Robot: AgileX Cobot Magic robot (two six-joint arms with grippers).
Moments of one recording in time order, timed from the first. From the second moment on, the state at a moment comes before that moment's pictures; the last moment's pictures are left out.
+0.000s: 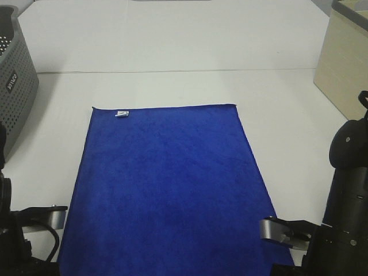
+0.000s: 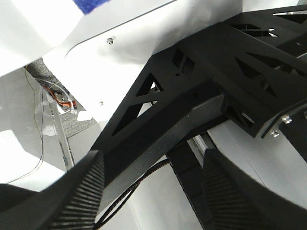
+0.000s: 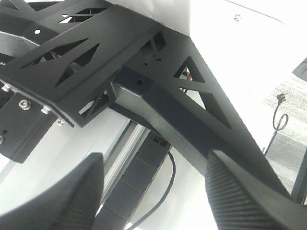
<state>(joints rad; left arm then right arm) -0.38 1.79 -0.65 -0.55 1.14 0.23 0.35 1.89 -0.57 0.68 1.11 -0.36</state>
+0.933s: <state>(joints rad) -0.38 1.80 -1.16 -0.34 1.21 0.11 0.35 1.71 -1.12 0.42 1.17 -0.18</state>
